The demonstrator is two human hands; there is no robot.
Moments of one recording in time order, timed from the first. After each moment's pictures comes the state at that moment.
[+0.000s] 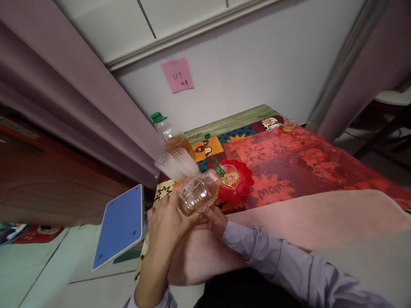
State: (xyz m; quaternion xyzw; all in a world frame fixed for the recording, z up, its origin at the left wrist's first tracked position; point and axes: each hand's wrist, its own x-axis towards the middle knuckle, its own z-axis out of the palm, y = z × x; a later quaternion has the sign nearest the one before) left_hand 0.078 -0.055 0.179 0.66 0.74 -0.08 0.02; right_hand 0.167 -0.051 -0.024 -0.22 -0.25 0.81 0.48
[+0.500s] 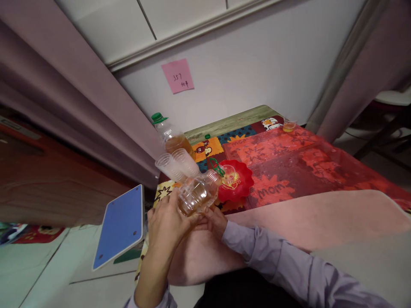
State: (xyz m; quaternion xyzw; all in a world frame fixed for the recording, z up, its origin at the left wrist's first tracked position) left_hand 0.080 -0.058 0.182 0.67 0.74 -0.07 0.02; right_hand 0.171 -0.052 -0.018 -0.22 -0.25 0.82 0.47
